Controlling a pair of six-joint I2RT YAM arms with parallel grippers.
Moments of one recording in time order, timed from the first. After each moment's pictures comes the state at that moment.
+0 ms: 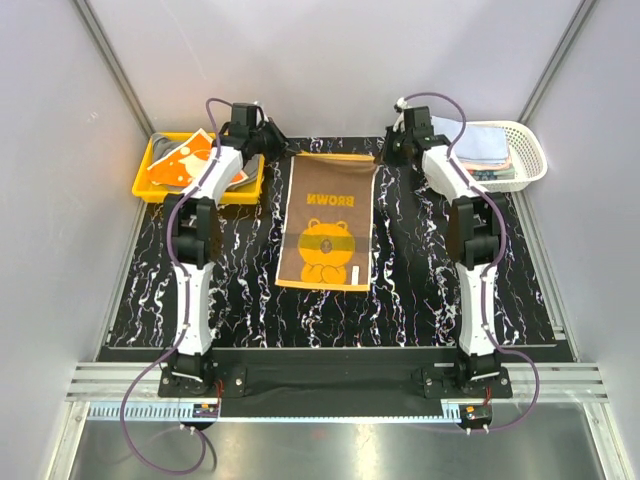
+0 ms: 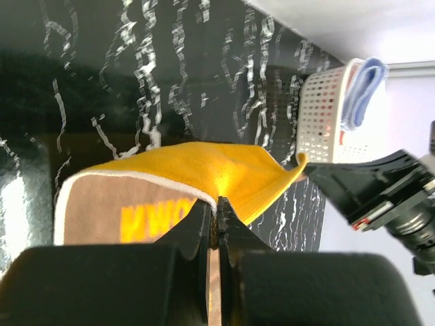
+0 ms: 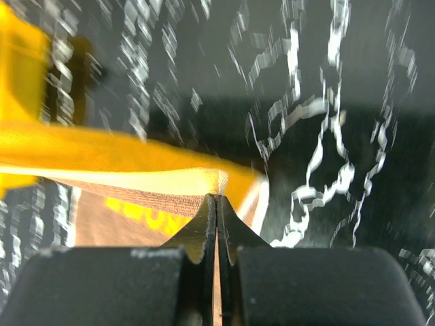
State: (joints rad) left arm -0.17 2.34 2.11 -0.39 0.48 -0.80; right arm 0.20 2.33 2.08 -0.45 -0.26 0.33
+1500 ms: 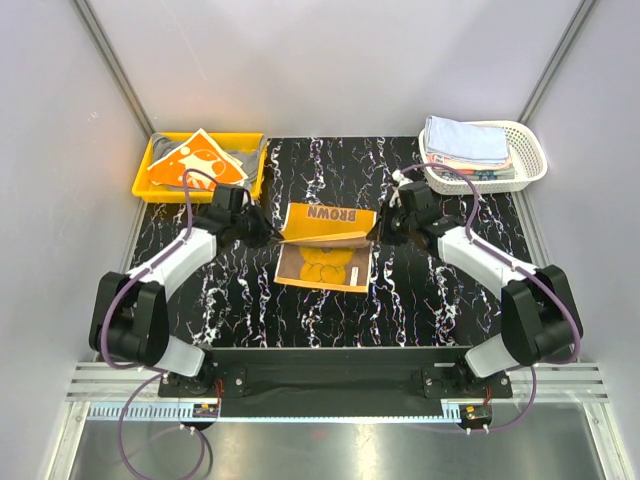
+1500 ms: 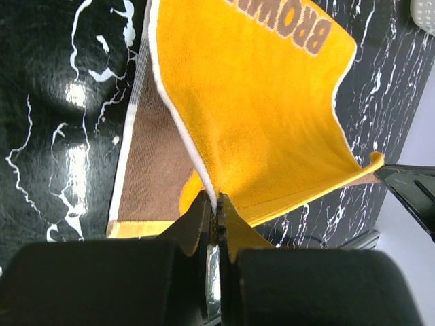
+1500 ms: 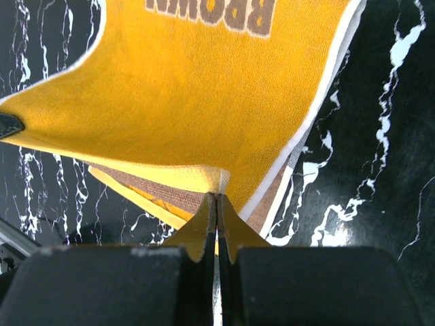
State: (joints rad) left arm -0.26 1.47 0.94 -0.30 0.32 -0.74; right arm 0.41 1.49 0.97 -0.21 -0.21 0.49
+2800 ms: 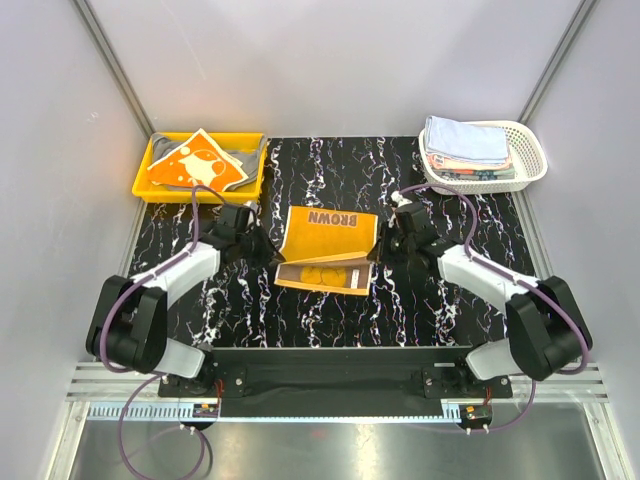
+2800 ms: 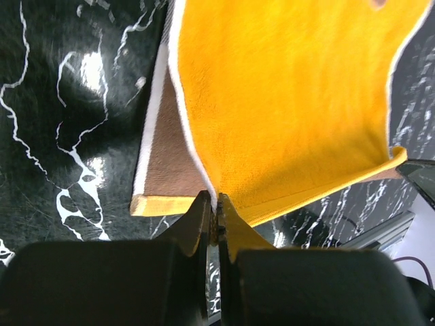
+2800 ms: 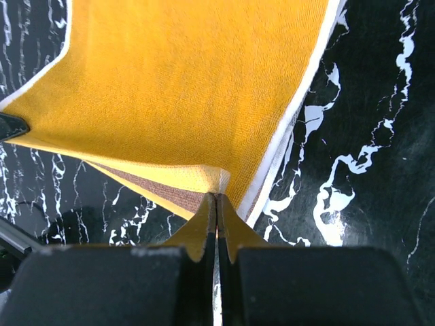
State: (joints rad) left arm -0.31 1.43 0.77 -0.26 0.31 -0.72; right arm 0.48 1.42 0.80 -0.16 -0.16 0.54
